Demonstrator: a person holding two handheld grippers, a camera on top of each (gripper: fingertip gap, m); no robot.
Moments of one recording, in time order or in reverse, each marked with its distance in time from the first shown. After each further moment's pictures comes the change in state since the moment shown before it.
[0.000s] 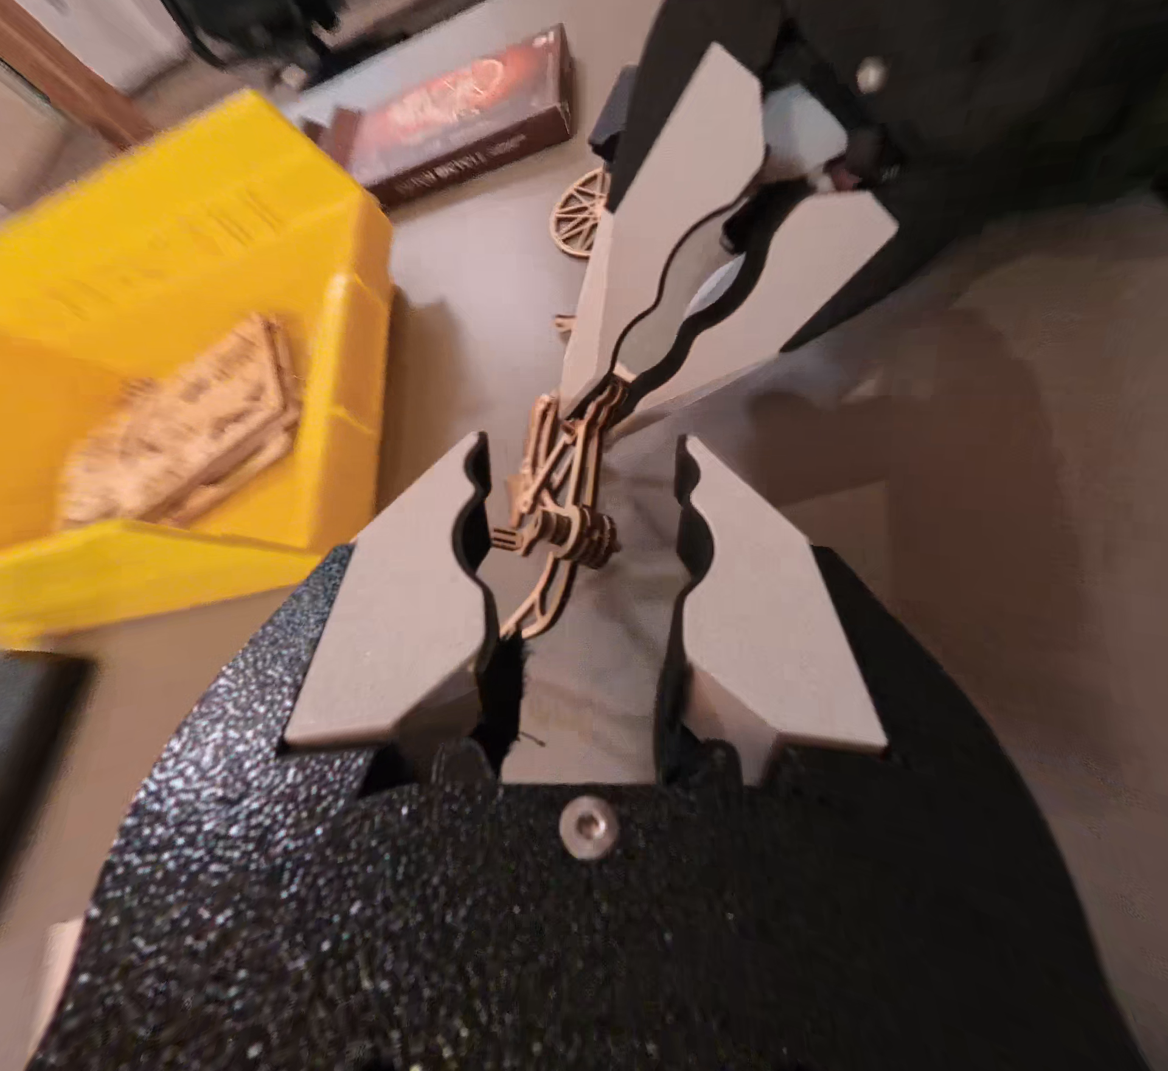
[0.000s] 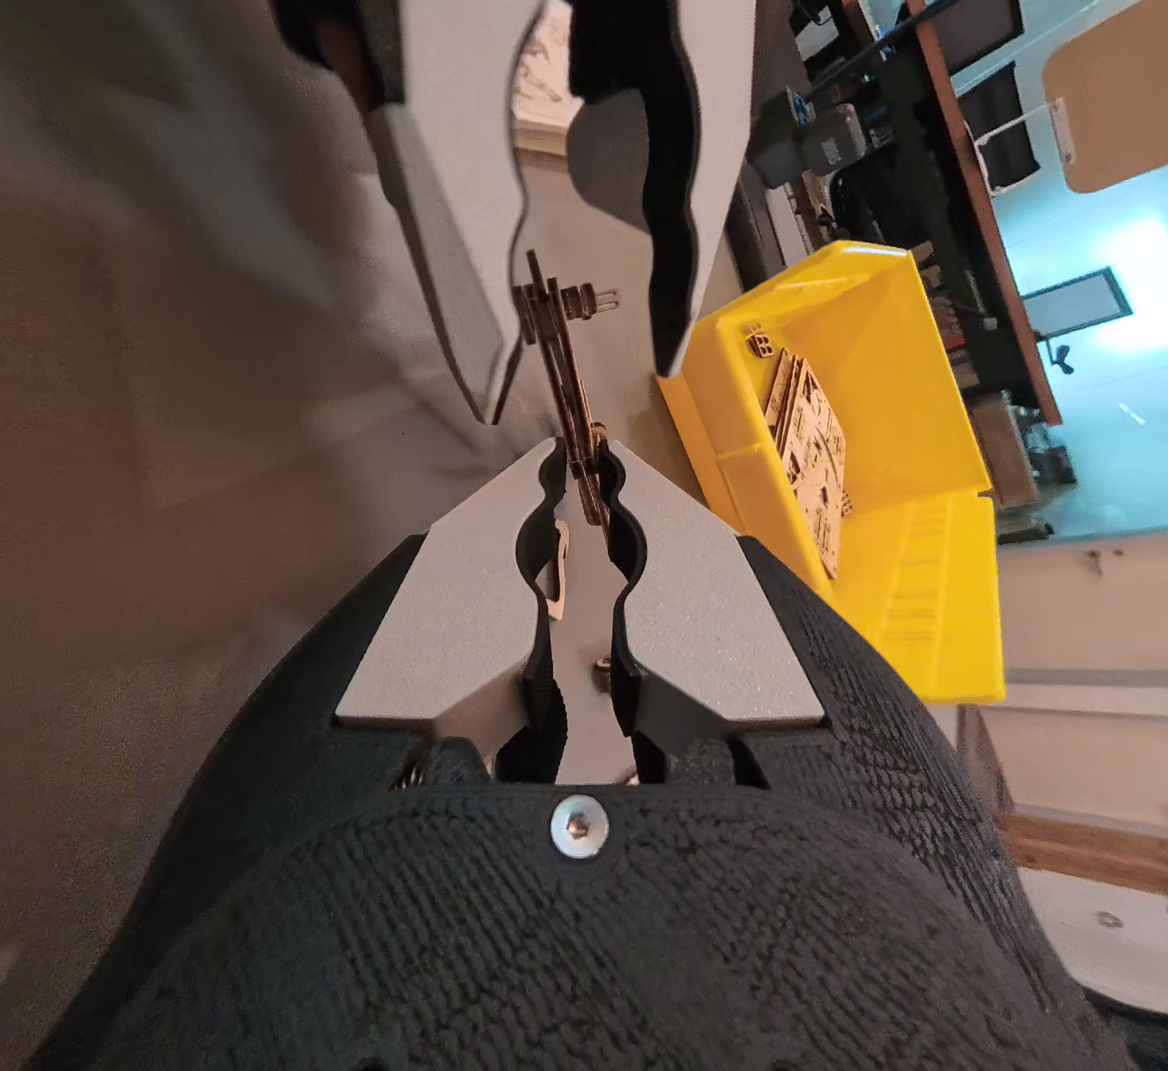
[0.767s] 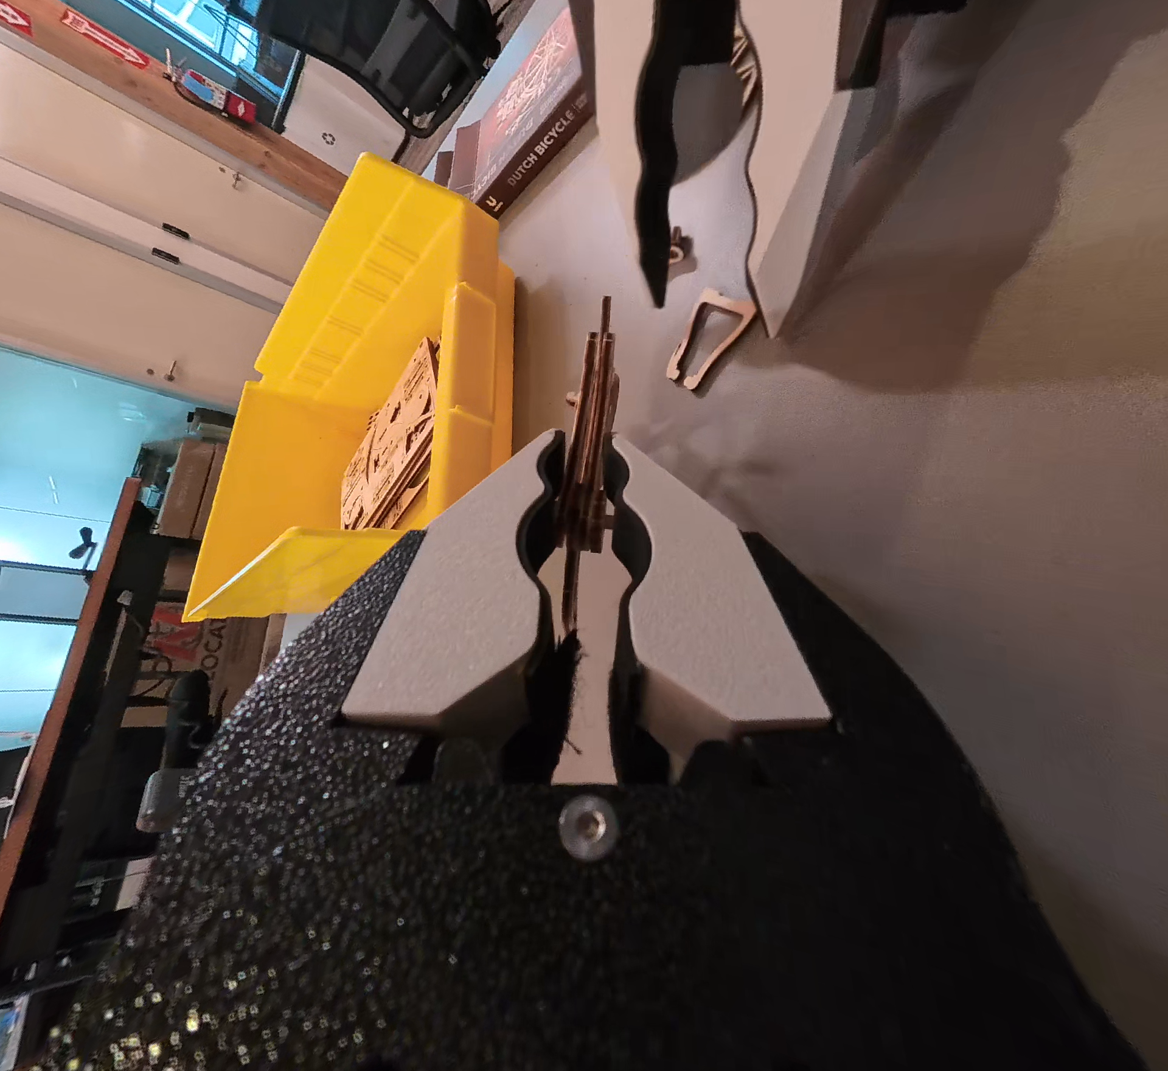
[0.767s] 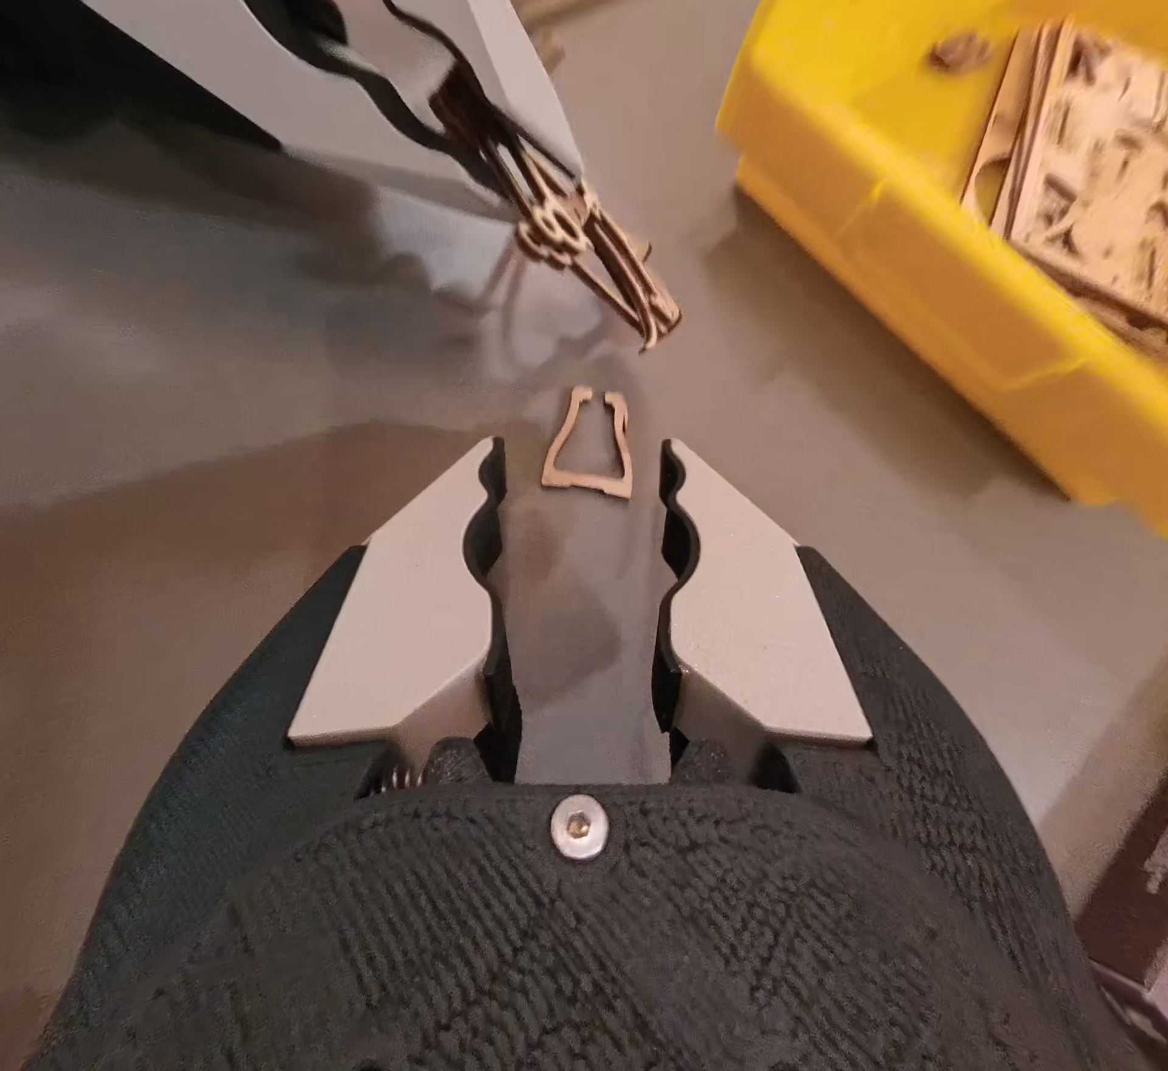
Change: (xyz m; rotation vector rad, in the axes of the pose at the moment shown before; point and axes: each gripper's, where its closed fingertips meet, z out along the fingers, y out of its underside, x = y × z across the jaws) left arm -0.019 0.014 0.003 -0.075 -0.295 0.366; right arm -0.015 0.044 -0.009 -0.100 -0.314 0.572
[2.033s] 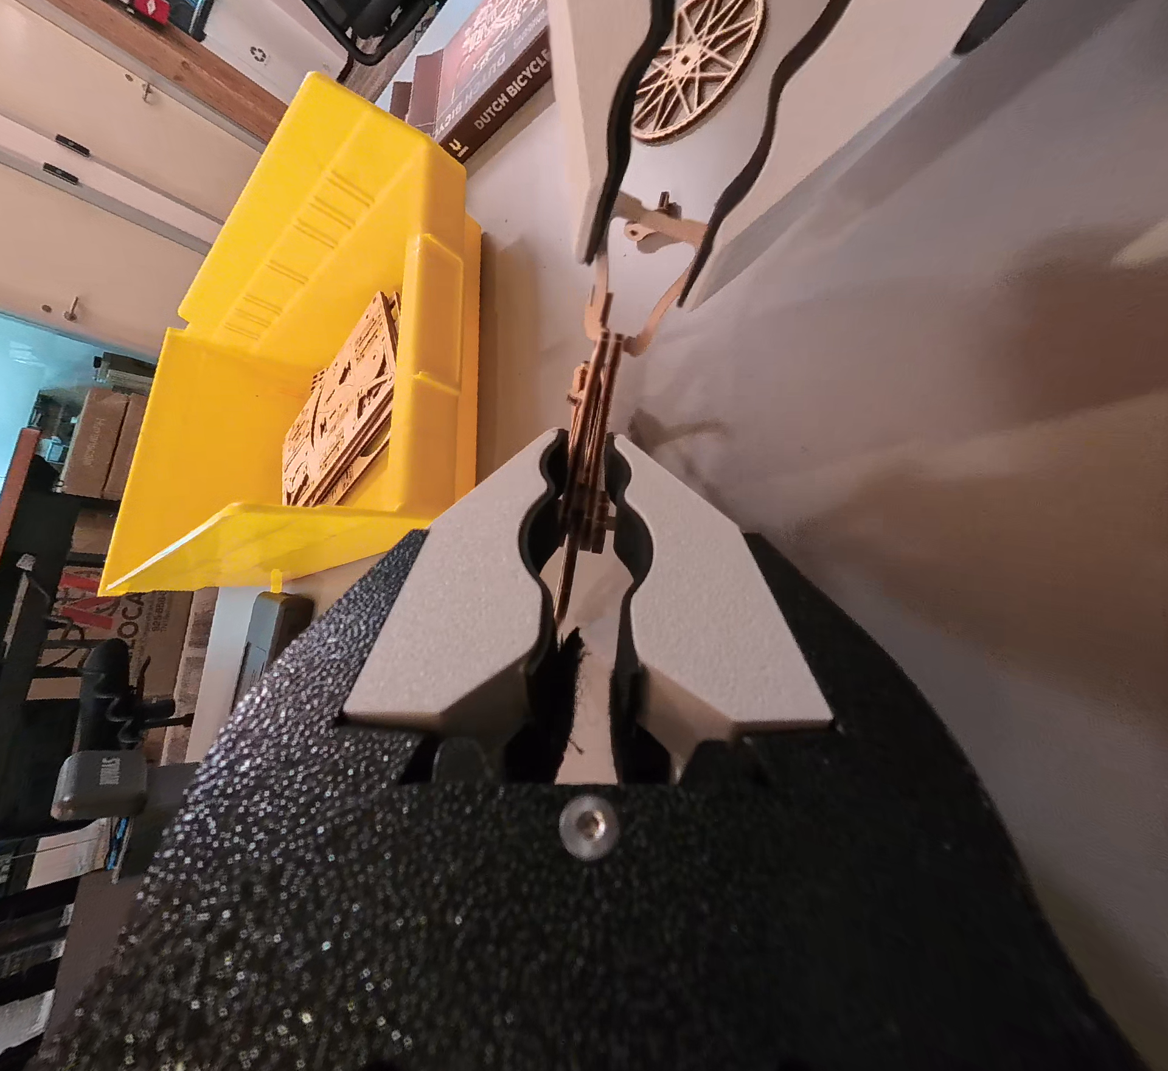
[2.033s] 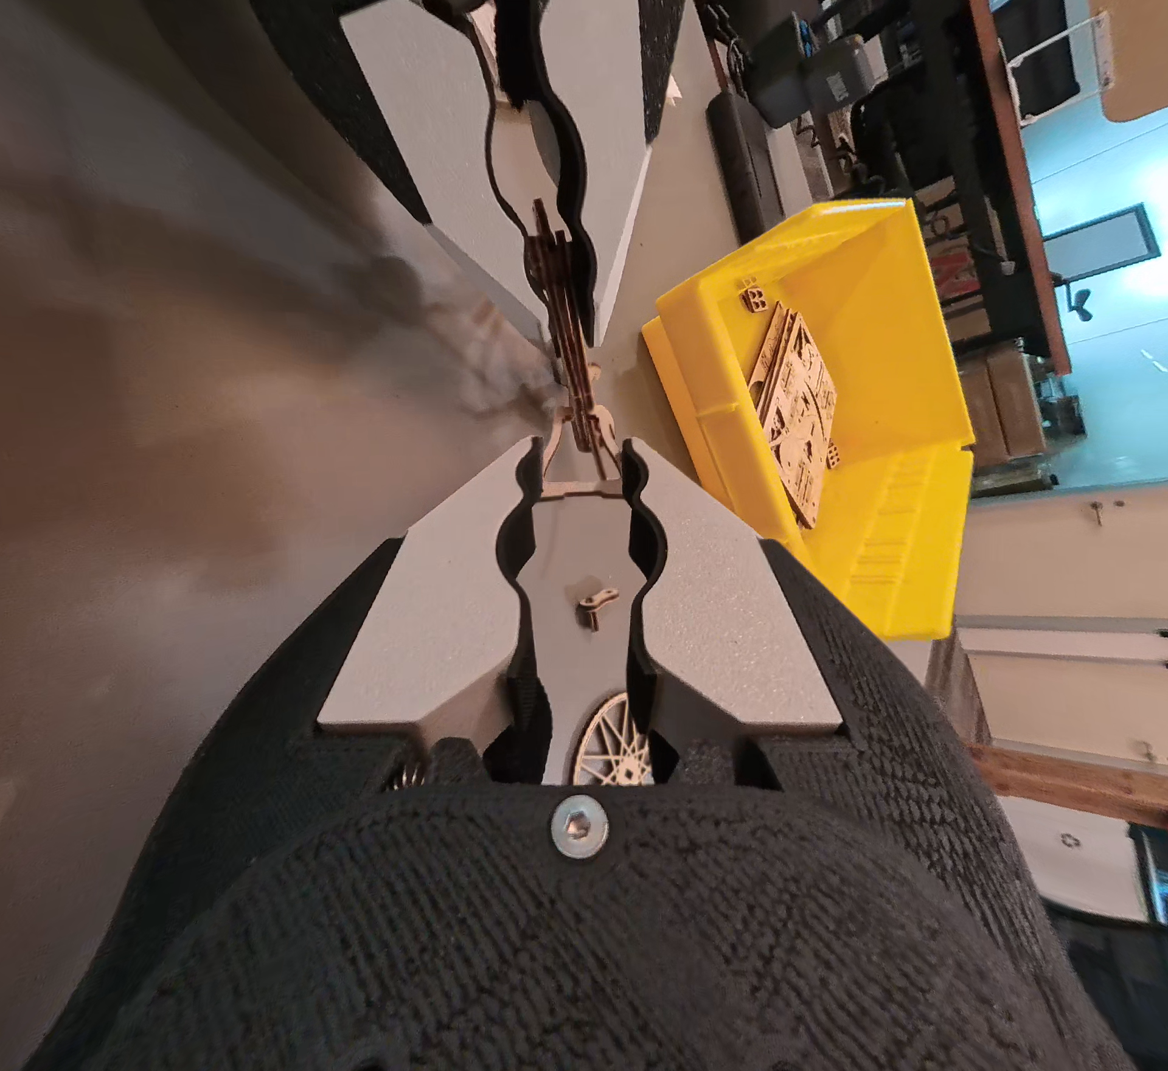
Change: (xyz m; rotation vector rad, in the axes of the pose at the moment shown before) left arm 0.005 0.007 0.008 -0.066 0.068 -0.080; right arm -0.007 -0.045 -0.018 -0.003 0.335 -0.558
